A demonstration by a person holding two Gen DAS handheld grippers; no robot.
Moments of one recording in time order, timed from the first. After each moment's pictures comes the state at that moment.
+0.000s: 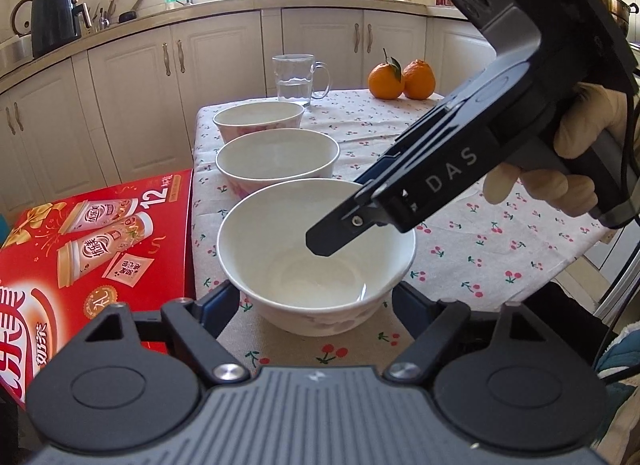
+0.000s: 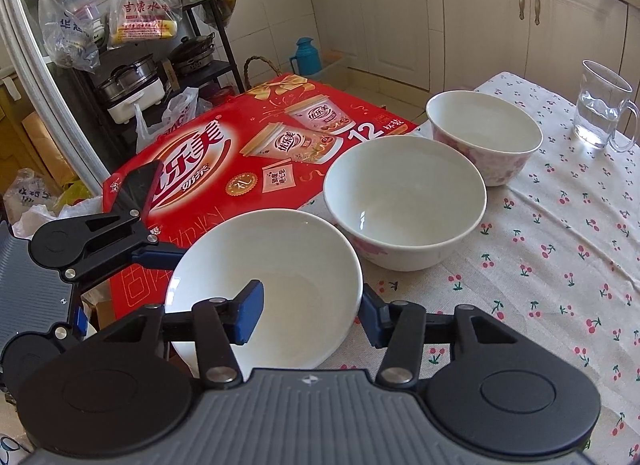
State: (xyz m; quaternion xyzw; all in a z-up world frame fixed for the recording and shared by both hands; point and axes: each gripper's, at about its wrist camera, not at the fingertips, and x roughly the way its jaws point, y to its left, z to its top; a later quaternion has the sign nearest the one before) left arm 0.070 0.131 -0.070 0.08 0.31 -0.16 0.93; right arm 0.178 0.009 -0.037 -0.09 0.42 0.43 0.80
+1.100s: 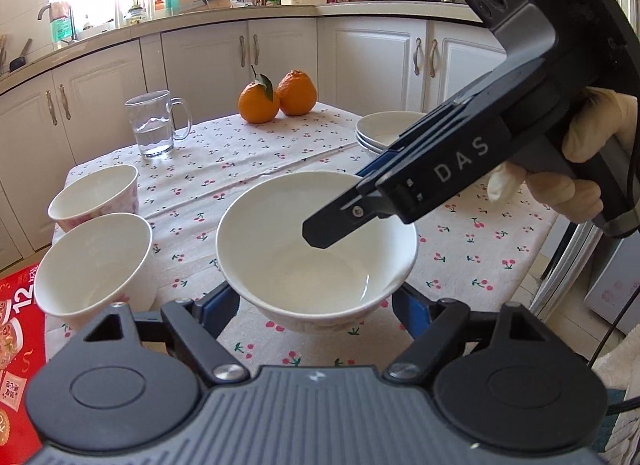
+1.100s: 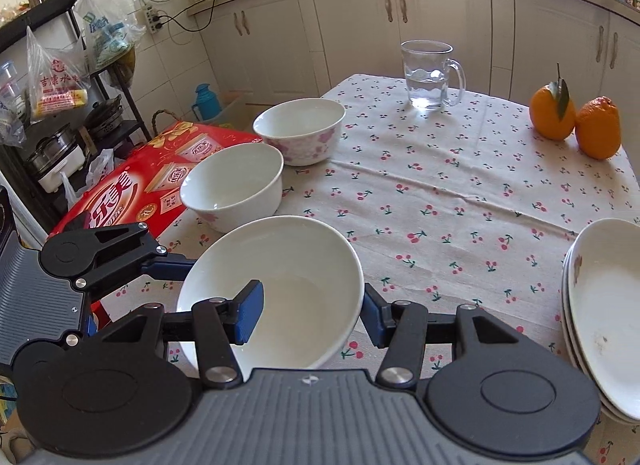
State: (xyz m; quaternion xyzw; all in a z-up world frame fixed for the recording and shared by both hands) left arm 0.115 0.024 -0.065 0.12 0.29 -0.30 0.90; right arm 0.163 -0.128 -0.022 -0.02 0.40 0.30 0.87
